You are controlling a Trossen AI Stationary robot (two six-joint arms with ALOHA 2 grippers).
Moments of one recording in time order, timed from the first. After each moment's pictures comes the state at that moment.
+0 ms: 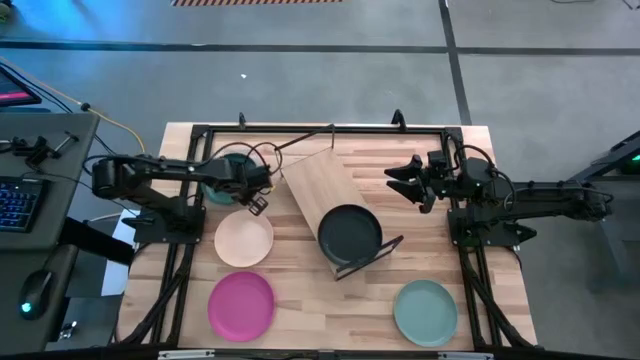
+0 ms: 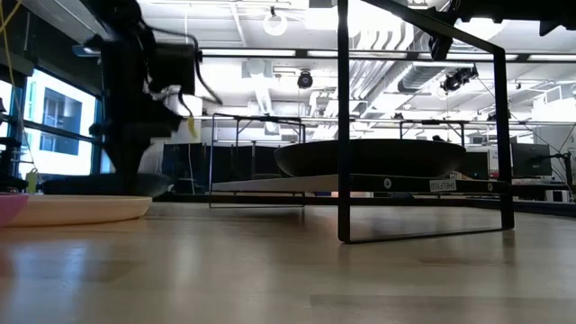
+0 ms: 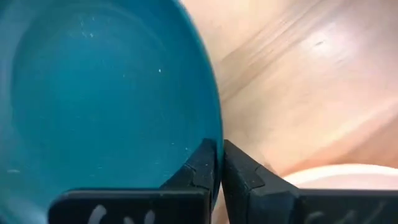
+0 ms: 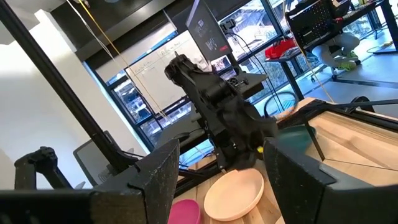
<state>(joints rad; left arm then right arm) 0.29 1.36 0.73 -0.85 -0.22 -0.57 -0.10 0.67 0.46 0.35 -0.03 0.54</state>
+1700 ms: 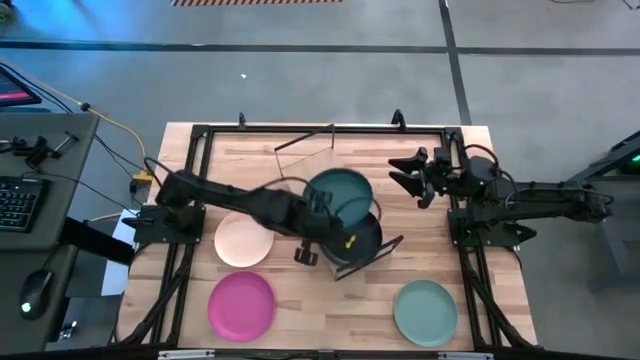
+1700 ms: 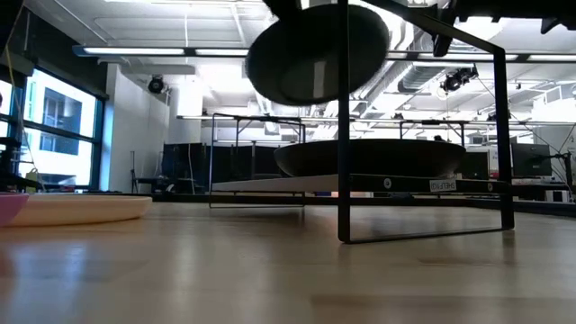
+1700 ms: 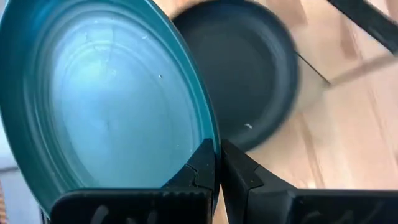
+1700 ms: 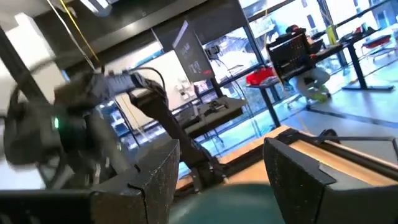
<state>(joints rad) -0.26 1.95 1.97 -1.17 -0.31 0.14 -0.12 0.65 0.46 0.39 0.06 0.44</state>
